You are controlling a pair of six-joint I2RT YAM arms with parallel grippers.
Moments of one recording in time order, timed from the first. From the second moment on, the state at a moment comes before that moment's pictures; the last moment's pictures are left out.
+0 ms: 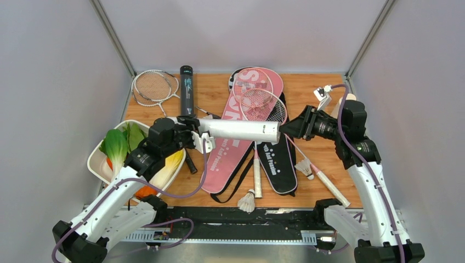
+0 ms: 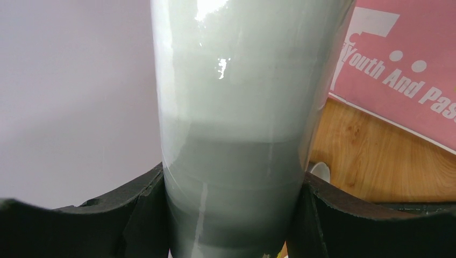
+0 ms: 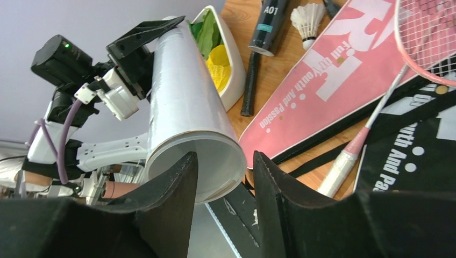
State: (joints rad) left arm -0.55 0.83 0.79 -0.34 0.17 1.12; right arm 0.13 0.89 1.03 -0.50 -0.84 0.57
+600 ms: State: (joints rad) left arm -0.52 0.88 0.79 -0.38 0.23 1.07; right arm 0.13 0.90 0.91 -0.33 -0.97 0.64
